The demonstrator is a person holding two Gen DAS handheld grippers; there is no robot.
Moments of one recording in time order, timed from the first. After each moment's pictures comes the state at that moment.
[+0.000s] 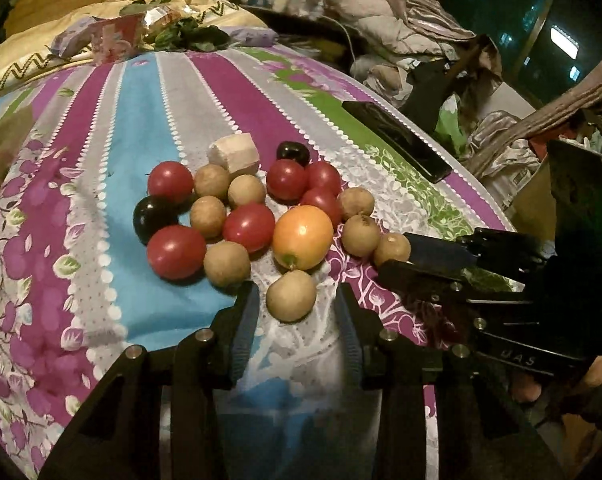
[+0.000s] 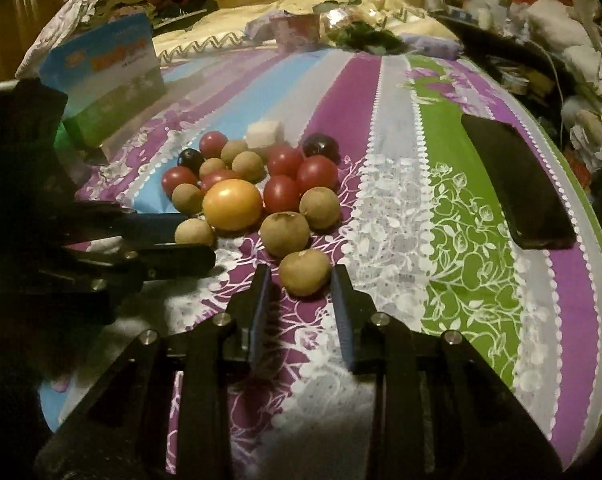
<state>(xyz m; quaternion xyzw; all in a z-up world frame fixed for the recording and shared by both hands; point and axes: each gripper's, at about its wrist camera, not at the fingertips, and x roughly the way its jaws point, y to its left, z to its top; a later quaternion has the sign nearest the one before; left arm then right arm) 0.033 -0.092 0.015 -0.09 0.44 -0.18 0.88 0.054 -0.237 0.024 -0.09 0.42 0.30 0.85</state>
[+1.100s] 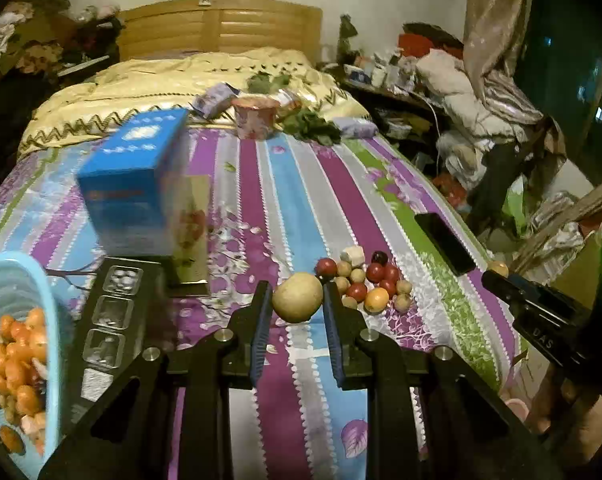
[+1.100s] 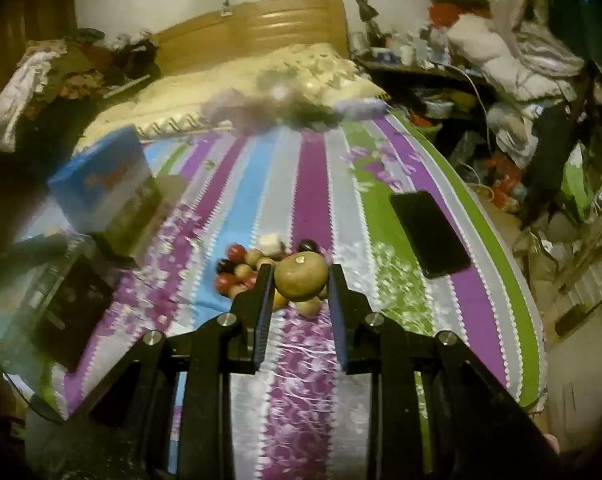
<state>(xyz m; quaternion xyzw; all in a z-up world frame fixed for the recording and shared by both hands) -0.068 0.002 0.189 -0.11 0.37 0.02 0.92 -0.003 -0.222 0.164 -0.02 0.37 0.18 0.91</state>
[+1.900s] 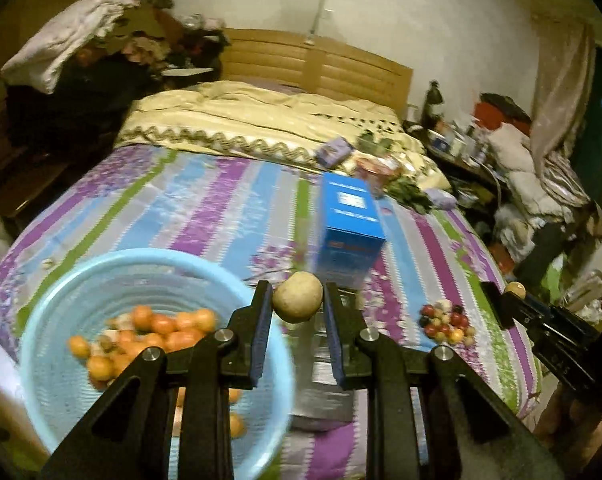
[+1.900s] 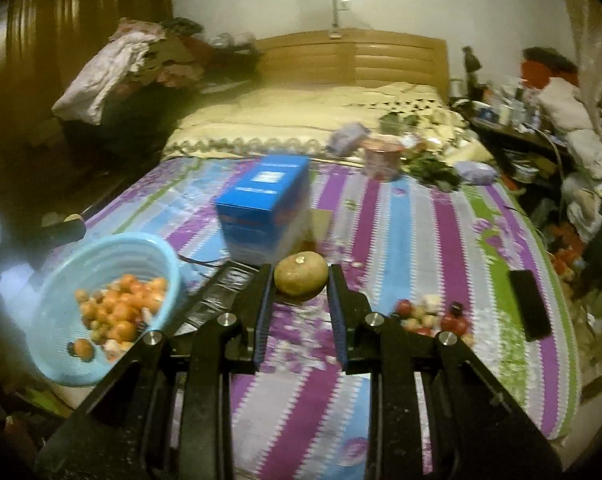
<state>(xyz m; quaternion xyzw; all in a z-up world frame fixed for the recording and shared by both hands) -0.199 0.179 0.258 -0.17 0.31 0.15 0.92 -0.071 -0.057 0.232 -0.06 0.32 0.32 0.89</state>
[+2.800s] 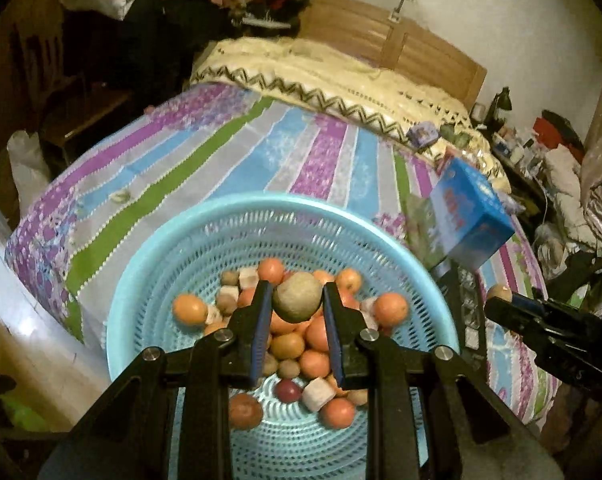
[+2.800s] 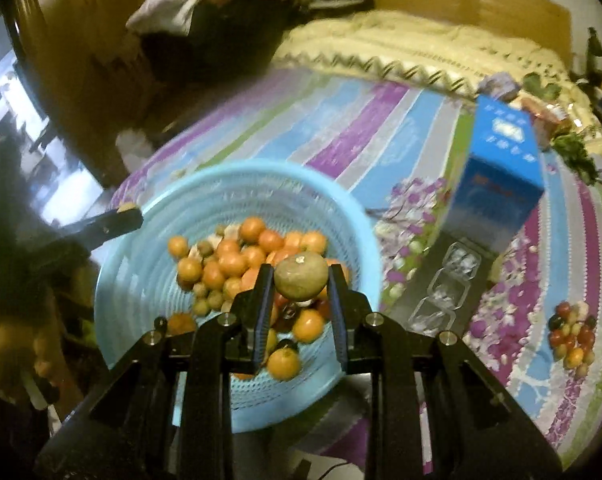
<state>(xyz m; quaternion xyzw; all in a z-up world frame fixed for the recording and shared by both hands) -0.279 0.328 0.191 -0.24 0.37 0.21 0.87 -0.122 0.127 0.187 -0.13 0.44 0.45 0.77</state>
